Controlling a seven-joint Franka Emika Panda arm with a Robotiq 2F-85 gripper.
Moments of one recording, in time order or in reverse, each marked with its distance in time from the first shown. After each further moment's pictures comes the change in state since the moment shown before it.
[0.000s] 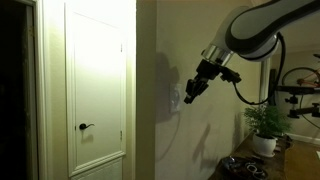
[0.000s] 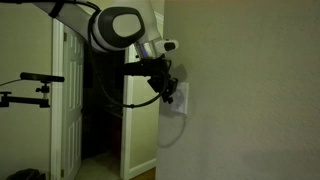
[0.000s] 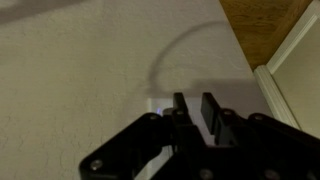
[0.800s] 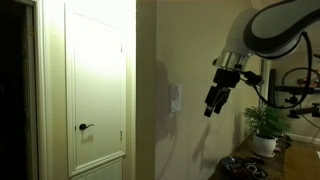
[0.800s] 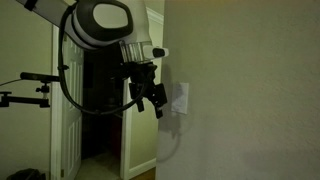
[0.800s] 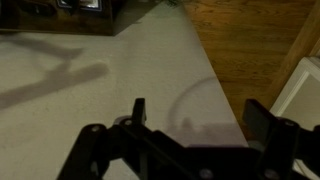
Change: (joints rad) arm -0.008 -0.121 -0.013 -0.131 -0.044 -0.230 -0.001
